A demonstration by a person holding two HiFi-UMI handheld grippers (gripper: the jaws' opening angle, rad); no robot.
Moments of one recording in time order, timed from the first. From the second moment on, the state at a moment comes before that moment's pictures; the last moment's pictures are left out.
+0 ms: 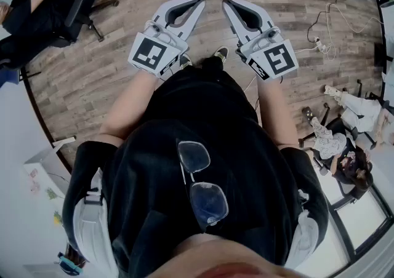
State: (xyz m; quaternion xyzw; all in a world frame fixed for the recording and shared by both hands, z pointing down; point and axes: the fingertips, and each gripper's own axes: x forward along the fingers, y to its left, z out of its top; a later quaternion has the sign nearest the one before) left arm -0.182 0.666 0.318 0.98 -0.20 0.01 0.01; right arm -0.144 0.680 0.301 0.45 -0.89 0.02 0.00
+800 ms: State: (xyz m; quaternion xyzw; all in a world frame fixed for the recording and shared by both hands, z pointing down) left arm -0.220 0.641 0.317 0.98 -0.20 0.01 0.01; right arm -0.179 0.653 0.303 0.47 -0.88 0.02 0.01
